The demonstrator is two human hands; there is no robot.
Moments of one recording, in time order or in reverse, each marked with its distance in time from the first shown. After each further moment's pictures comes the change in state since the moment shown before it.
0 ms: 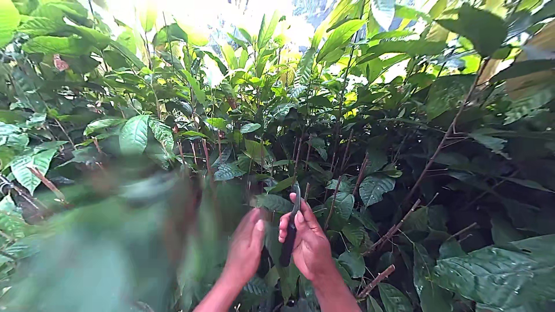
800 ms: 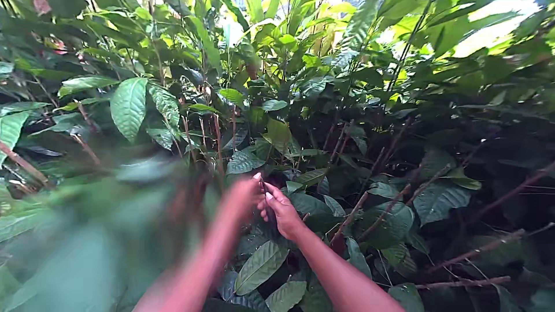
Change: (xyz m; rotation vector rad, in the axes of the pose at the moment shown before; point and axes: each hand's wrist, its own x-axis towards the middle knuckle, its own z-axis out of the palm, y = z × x) left_hand 0.146 -0.102 -0.031 -0.568 -0.100 -0.575; right_hand 0.118 0.148 -0.025 -0.251 -0.153 0.428
